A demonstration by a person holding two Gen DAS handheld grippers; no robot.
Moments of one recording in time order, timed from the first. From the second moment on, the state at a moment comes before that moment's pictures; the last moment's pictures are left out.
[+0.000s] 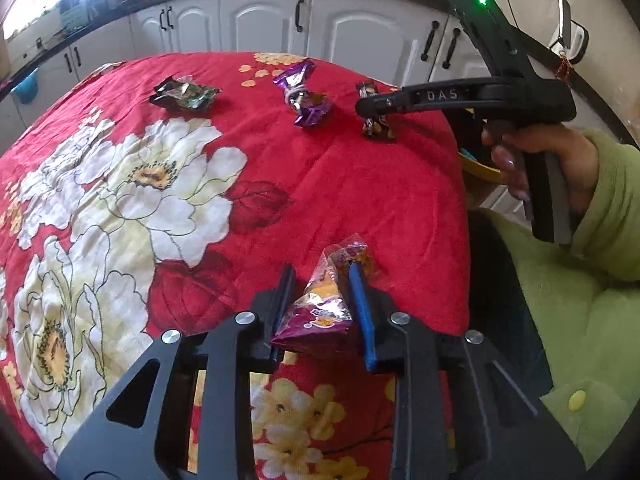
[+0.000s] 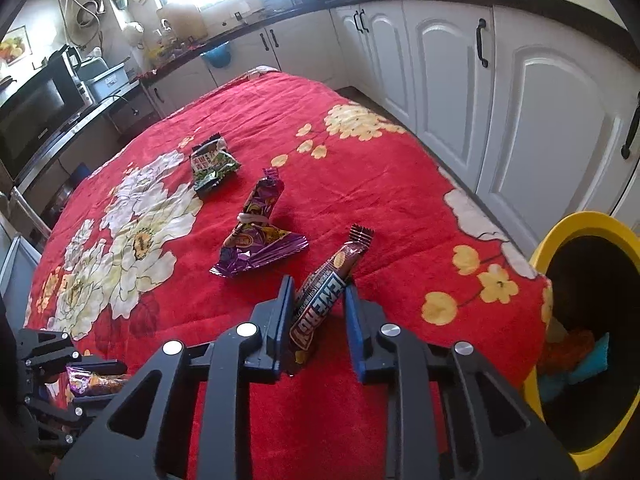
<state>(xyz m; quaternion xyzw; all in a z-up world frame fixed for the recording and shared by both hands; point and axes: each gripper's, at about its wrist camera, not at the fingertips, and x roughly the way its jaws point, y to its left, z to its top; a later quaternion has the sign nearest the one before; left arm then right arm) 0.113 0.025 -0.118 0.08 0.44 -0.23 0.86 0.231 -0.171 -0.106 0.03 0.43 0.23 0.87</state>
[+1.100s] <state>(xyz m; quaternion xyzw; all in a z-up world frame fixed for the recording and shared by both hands) 0.193 -0.108 -0.037 0.03 0.35 -0.27 0.90 0.193 -0.320 -0.010 0.06 0.32 0.17 0.93</state>
